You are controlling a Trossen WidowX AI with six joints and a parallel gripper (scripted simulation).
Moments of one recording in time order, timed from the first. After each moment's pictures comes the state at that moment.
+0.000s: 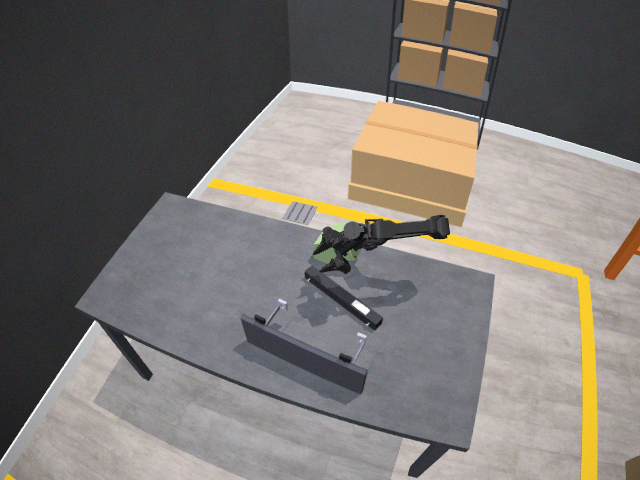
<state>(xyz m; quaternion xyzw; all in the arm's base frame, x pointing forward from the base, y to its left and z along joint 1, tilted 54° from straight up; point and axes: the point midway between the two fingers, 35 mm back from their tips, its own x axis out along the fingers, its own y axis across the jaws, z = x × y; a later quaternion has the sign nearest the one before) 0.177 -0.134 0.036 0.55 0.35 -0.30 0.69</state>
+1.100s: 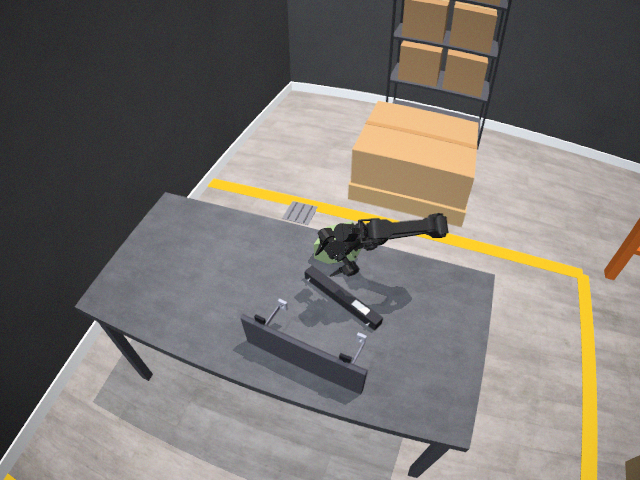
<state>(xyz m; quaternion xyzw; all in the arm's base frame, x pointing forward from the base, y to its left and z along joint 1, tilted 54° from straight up) 0.176 -0.115 0.041 0.40 0.51 -0.13 0.75</state>
